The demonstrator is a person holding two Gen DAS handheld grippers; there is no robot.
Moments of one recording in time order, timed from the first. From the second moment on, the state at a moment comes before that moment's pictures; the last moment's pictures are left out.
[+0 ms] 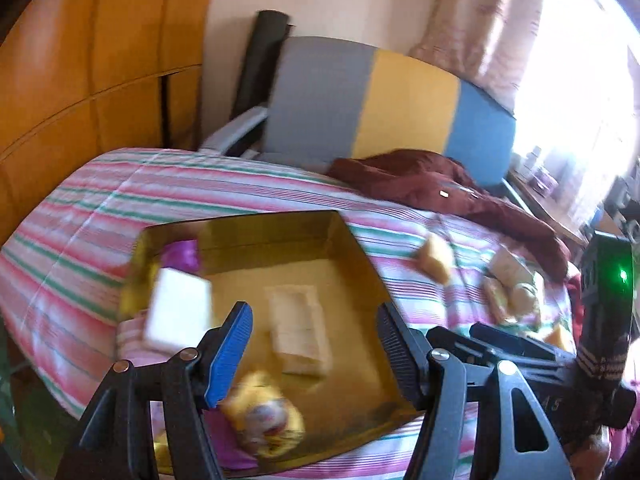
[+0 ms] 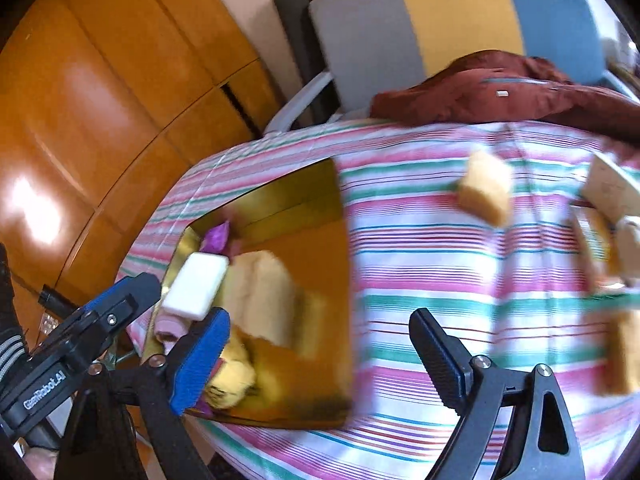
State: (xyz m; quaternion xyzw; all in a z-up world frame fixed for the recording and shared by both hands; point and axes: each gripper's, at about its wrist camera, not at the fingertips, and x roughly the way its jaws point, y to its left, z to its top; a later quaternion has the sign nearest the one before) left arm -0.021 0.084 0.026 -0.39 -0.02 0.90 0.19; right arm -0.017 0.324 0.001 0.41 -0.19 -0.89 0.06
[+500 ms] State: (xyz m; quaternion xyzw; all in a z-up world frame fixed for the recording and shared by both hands) left arm -0.003 0.206 0.019 -0.42 0.07 0.86 0.29; right arm 0.057 0.504 0.014 0.40 -0.23 -0.88 -0.12
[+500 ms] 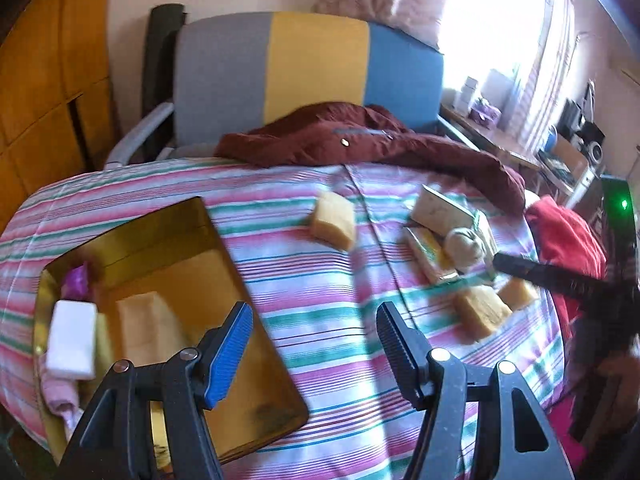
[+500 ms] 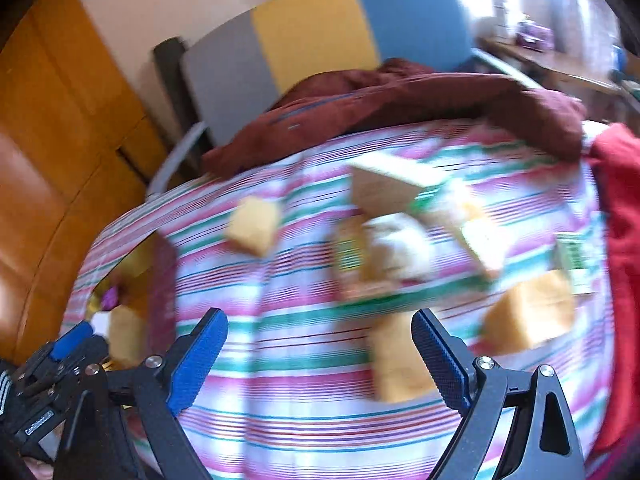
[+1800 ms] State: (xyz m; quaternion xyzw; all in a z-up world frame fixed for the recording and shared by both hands) left arm -0.140 0.347 -0.056 -0.49 0.17 0.82 0.24; right arm 0.076 0.711 -0.071 0.51 -0.21 -0.78 -0.29
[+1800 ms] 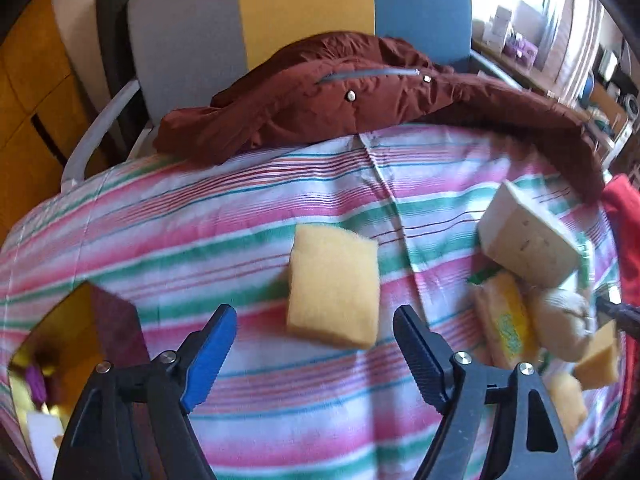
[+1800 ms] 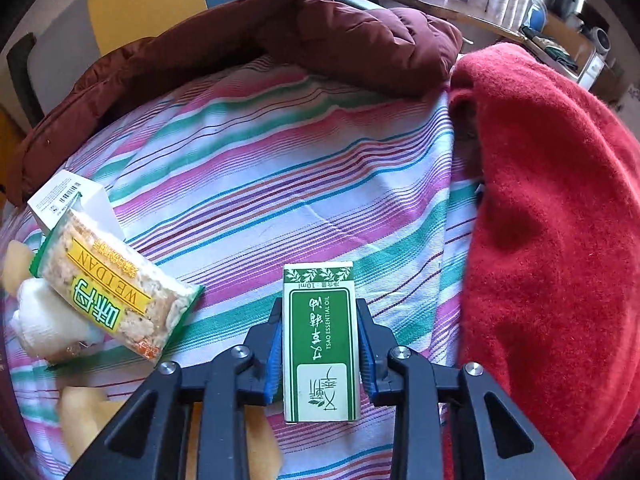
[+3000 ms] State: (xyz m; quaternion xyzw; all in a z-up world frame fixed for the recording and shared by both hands) left arm -0.069 0.326 -0.001 -0.43 0.11 0.85 0.29; right arm 0.077 0.693 -0.026 0.40 -0.22 -0.86 -0.23
